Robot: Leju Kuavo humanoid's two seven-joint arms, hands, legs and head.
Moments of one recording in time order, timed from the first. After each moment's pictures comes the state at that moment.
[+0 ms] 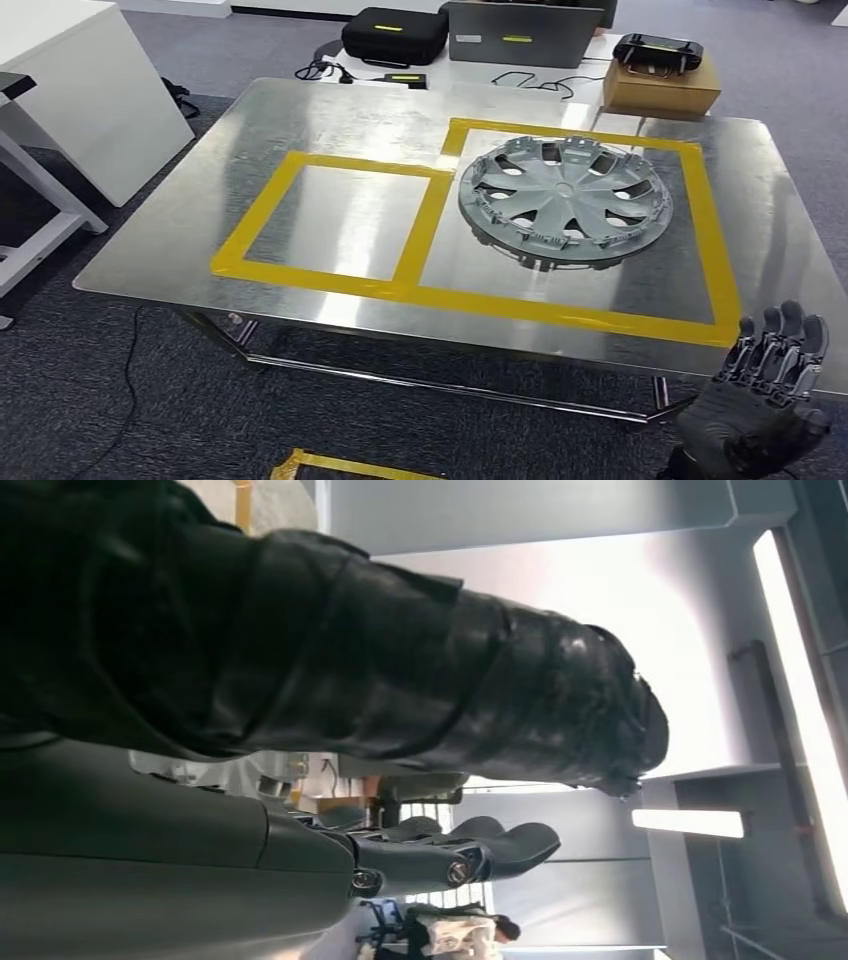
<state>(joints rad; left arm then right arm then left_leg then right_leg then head) -0.02 -0.19 1.28 -0.23 -1.19 -0.07 -0.68 0.39 0.19 0.09 -2.09 -0.09 -0.13 -0.70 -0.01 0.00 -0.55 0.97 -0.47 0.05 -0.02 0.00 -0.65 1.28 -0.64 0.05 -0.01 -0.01</state>
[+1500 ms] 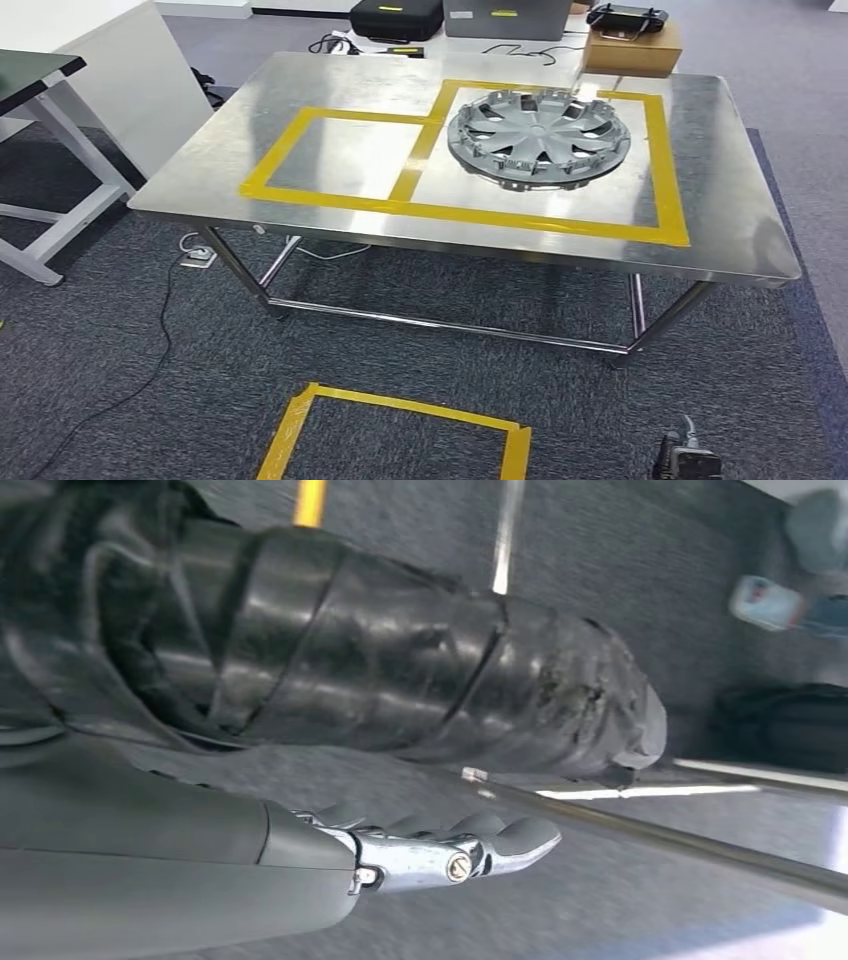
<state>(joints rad) -0.02 -0.19 1.34 -0.24 -1.27 -0.09 -0.68 0.15 0.27 -0.60 -1.00 0.30 0.02 -0.70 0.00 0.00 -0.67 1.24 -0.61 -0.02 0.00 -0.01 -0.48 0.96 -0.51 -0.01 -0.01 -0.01</state>
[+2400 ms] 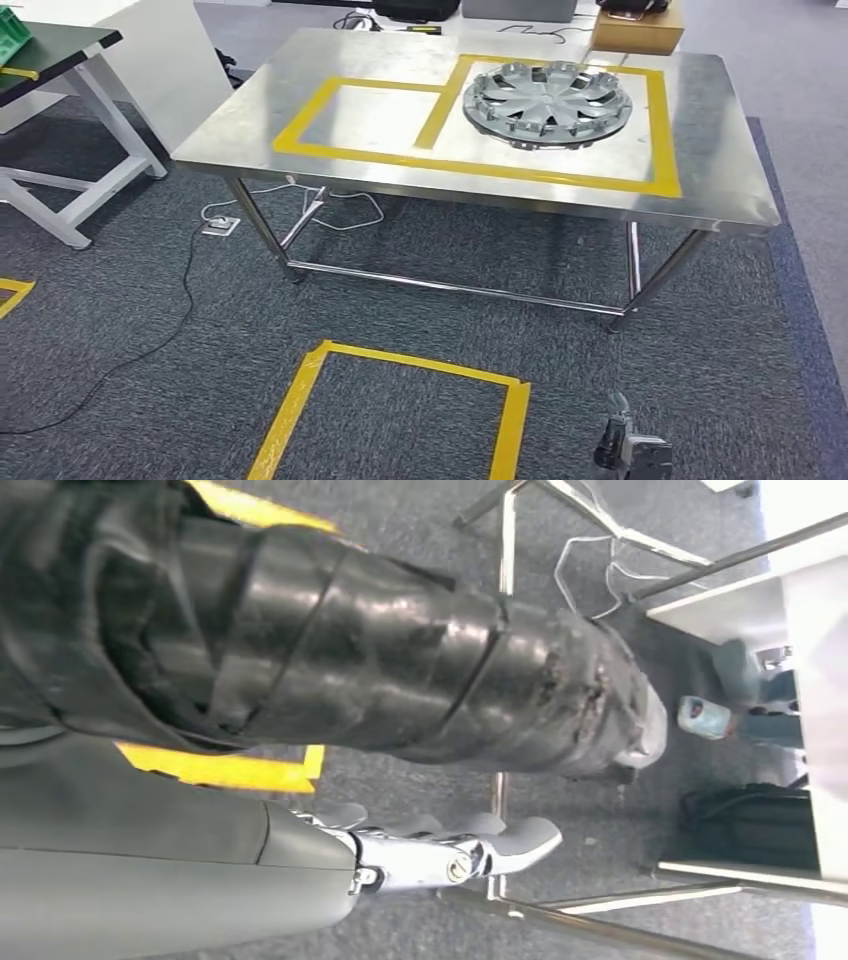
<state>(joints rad) -0.03 -0.23 1.38 -0.24 -1.30 -0.06 -0.68 0.16 0.31 -0.29 -1.02 0.06 0.02 -0.70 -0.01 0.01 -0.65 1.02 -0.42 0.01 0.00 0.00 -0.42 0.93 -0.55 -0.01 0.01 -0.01</state>
